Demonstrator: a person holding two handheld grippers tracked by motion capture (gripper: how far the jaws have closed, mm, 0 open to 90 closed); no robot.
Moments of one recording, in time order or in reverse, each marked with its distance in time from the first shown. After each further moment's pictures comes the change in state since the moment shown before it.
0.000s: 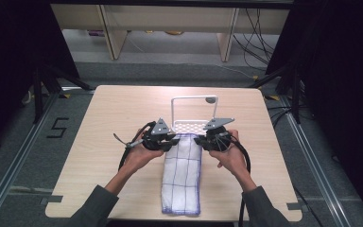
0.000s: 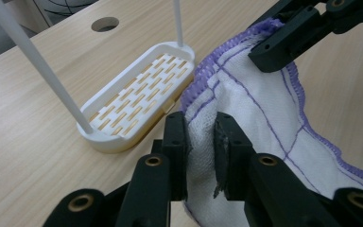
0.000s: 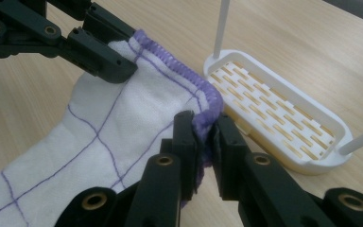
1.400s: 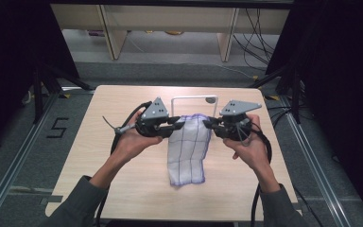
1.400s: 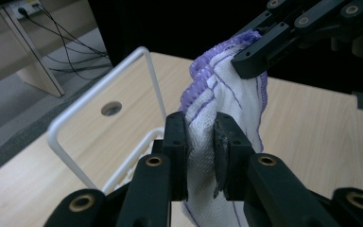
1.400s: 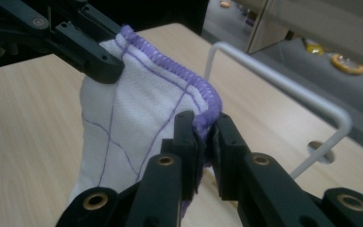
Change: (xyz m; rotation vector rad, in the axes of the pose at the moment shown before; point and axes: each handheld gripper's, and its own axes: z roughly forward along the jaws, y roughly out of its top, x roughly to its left) left arm -0.015 0.092 -0.075 -0.154 -0.023 0.080; right arm 0.009 0.055 -0.096 -0.177 -0.055 -0.103
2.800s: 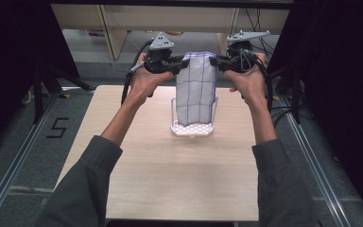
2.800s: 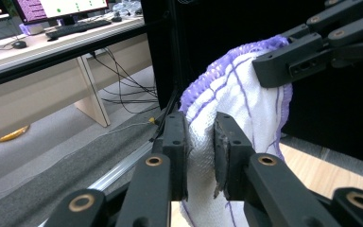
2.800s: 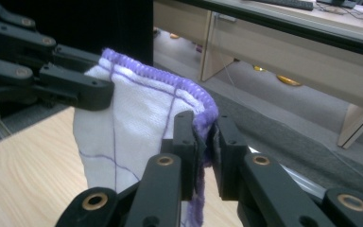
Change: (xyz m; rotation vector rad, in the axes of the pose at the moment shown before) left arm 0.102 0.092 0.040 -0.137 0.163 -0.088; right arm -0.100 0.112 0.019 -0.093 -0.153 0.151
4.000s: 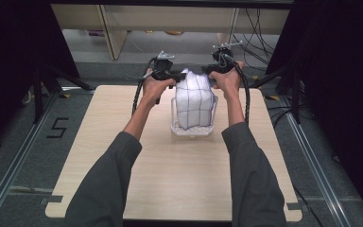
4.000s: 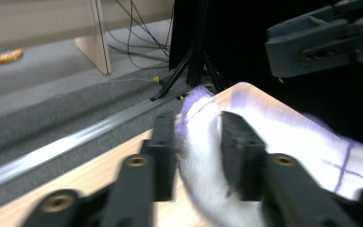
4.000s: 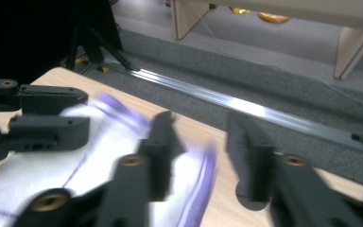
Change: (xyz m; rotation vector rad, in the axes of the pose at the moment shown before) left arm 0.053 -0.084 0.083 0.138 0.052 -0.238; right arm -0.044 -0.041 0.113 0.167 -0.098 0.203
